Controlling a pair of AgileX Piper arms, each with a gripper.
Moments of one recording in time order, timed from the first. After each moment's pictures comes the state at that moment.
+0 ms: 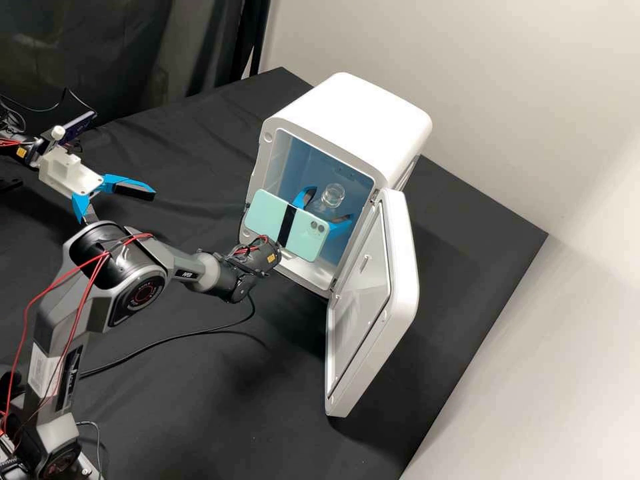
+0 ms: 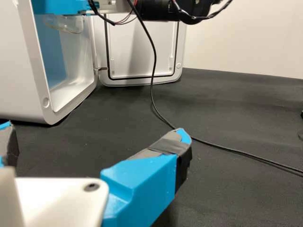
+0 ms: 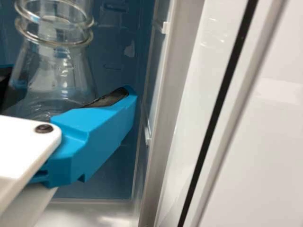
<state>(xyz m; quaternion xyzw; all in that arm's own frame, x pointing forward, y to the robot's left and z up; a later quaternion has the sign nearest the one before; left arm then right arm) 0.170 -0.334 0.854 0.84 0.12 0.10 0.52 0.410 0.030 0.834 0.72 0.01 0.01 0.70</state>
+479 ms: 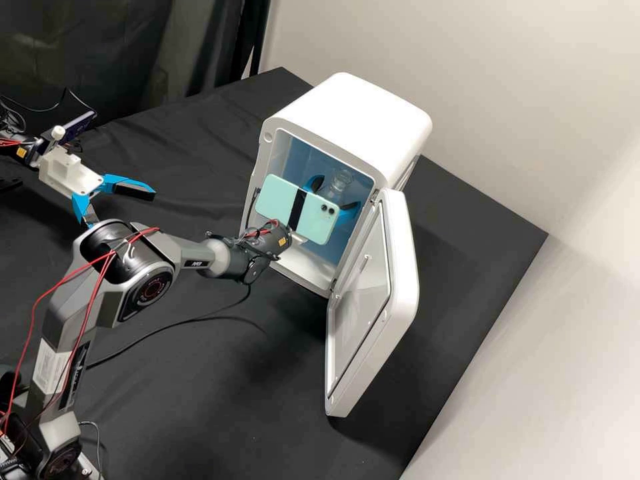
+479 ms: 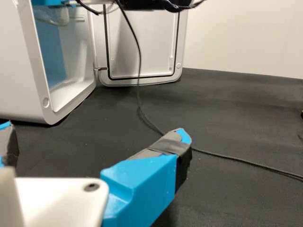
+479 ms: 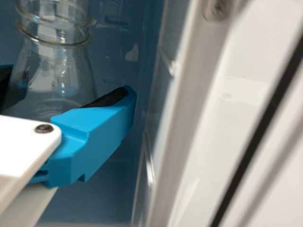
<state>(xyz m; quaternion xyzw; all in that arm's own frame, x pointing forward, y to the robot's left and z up) 0.170 -0.334 0.854 0.84 0.12 0.10 0.52 0.439 0.049 0.841 0.71 0.01 0.00 0.70</state>
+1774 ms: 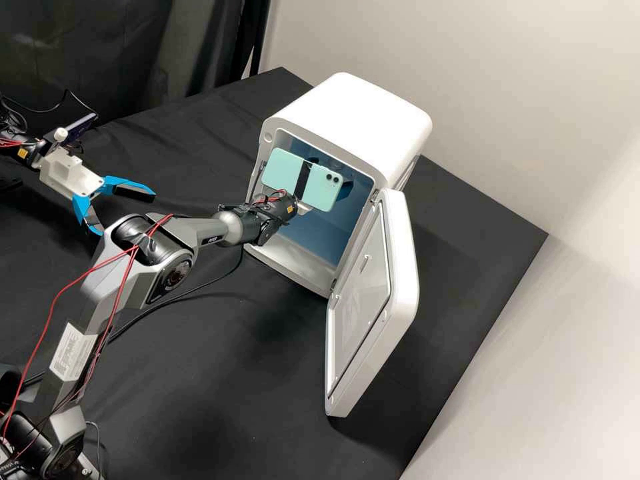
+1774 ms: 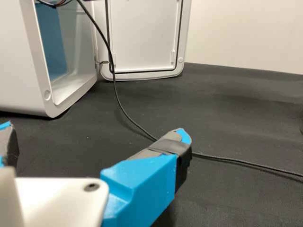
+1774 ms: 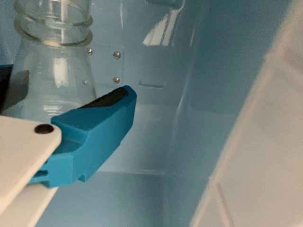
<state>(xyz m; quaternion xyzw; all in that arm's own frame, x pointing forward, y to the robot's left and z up) 0.168 -0.329 0.853 0.84 0.13 0.10 0.53 0.502 0.082 0.808 0.72 0.04 -0.05 0.69</state>
